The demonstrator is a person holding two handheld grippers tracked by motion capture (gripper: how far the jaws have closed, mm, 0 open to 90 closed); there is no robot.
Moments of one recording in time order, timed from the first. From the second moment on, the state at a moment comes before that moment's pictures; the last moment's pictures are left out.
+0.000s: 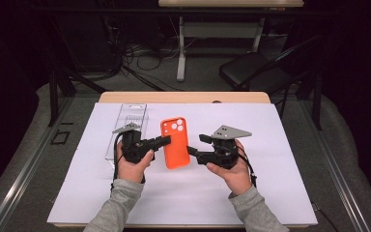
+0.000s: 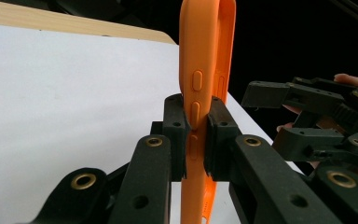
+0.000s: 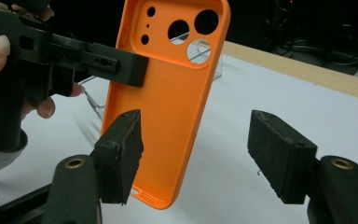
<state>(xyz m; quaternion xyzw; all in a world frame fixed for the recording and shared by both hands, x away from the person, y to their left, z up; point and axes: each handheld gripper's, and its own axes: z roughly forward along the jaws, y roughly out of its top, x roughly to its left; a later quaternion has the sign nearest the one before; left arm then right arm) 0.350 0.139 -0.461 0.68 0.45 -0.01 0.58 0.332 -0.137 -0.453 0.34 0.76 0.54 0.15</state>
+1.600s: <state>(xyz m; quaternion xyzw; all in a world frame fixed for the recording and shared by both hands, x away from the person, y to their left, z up) 0.330 0.125 -0.468 0.69 0.42 -0.02 0.59 0.341 -0.154 -0.462 0.39 0.75 0.54 0.00</state>
